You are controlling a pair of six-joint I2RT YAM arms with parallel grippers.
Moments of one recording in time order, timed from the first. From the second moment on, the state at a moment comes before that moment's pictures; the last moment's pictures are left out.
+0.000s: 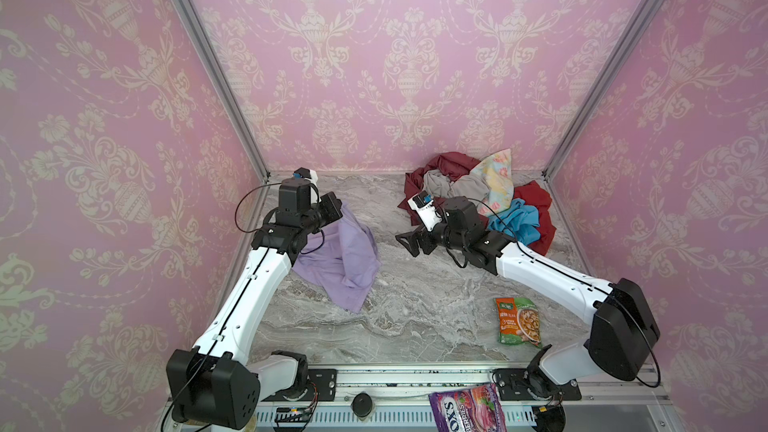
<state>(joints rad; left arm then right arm) -0.15 1.24 1.13 -0.45 0.23 -0.62 0.65 1.49 1.11 -0.11 -0.20 0.02</state>
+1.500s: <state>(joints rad) -0.04 1.45 1.18 -0.57 -0.15 -0.38 0.60 1.53 1.04 -0.04 -0.18 0.05</state>
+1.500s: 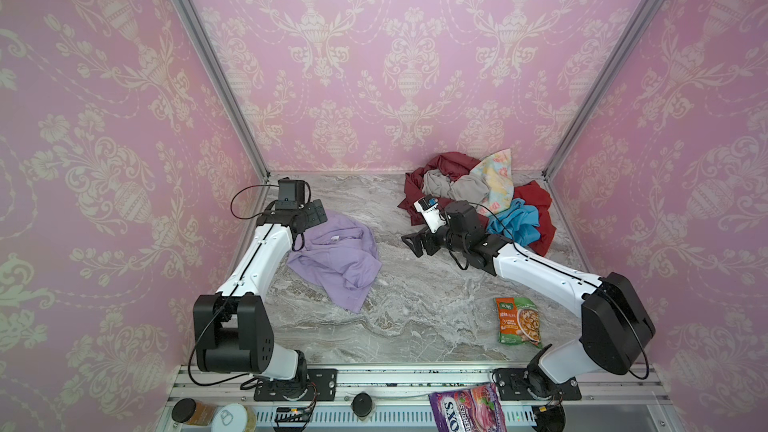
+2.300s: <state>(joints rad) -0.24 1.79 1.14 -0.52 -0.11 -0.62 0.53 1.63 1.18 -0.15 0.02 0.22</state>
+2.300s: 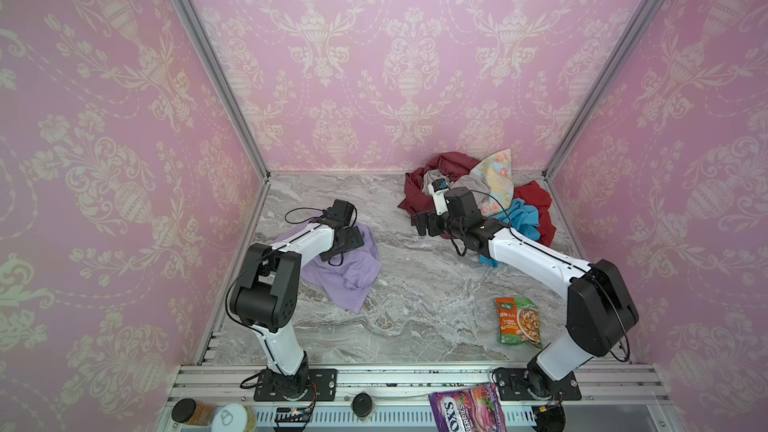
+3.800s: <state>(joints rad) 0.07 1.15 0.87 -0.21 0.07 0.05 0.38 1.19 0.95 -0.15 0.11 0.06</state>
